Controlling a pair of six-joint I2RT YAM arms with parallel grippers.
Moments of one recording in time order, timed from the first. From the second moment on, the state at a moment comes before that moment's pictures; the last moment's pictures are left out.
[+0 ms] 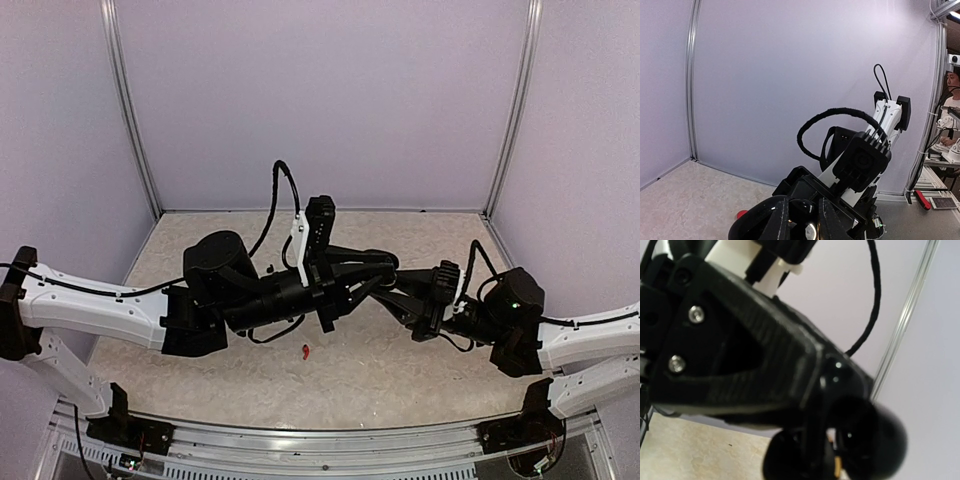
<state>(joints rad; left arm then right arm) -1.28 1.49 1.01 0.69 0.05 -0.10 1.05 1.09 0.43 0.99 -0.27 -0.33</state>
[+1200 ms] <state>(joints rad) -1.29 1.53 1.06 0.63 -0.02 -0.11 1.05 1.05 0.43 0.94 -0.23 -0.31</state>
